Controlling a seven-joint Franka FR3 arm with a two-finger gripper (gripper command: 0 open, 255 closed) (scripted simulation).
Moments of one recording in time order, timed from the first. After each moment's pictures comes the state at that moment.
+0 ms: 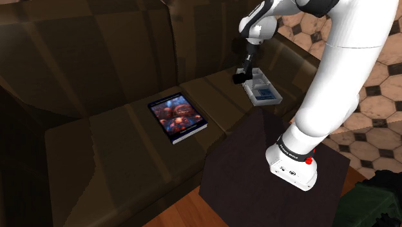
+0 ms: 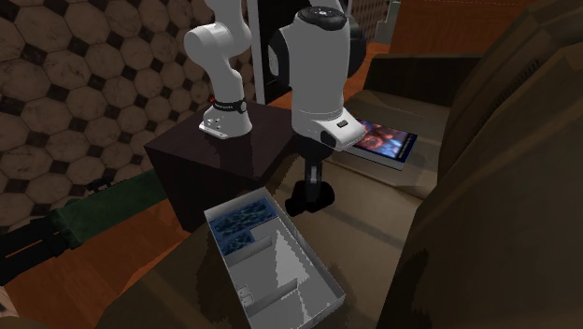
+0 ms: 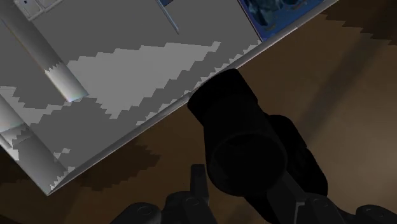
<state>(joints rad) -0.17 0.30 -0.50 -2.10 0.22 2.34 -1.13</state>
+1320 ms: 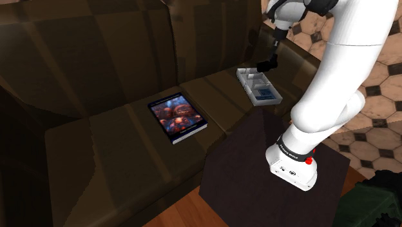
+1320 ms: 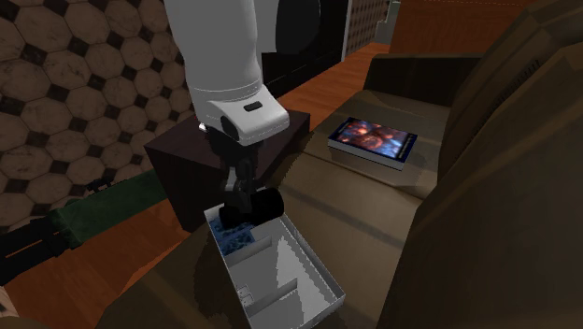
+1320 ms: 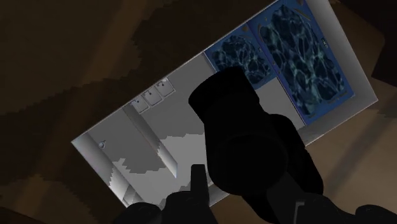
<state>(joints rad) -0.36 0.32 -0.59 -1.88 0.22 2.12 -1.38</state>
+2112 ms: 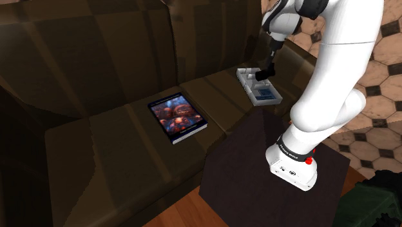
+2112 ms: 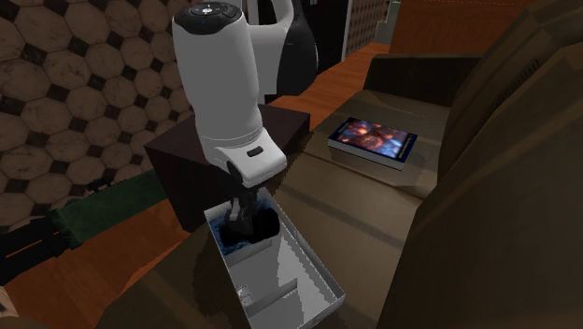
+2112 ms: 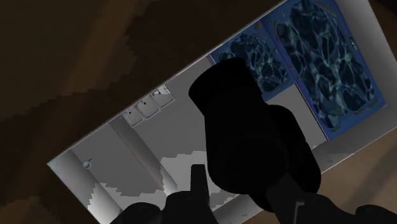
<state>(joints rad) -0.39 0.41 -0.56 -1.93 0.29 2.24 -1.43</state>
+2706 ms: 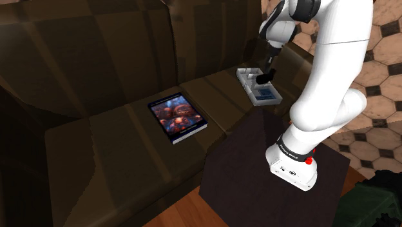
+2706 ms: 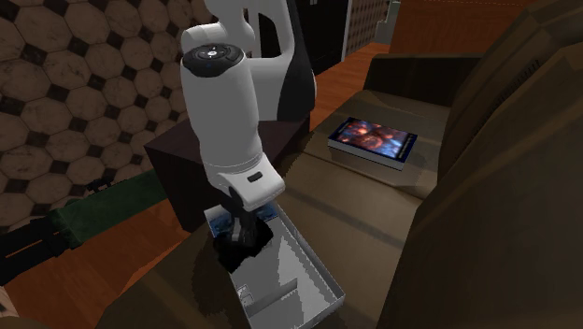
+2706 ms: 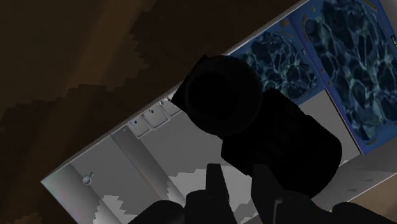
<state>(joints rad) -0.42 0.48 -0.53 -1.94 0.35 2.35 -1.47</state>
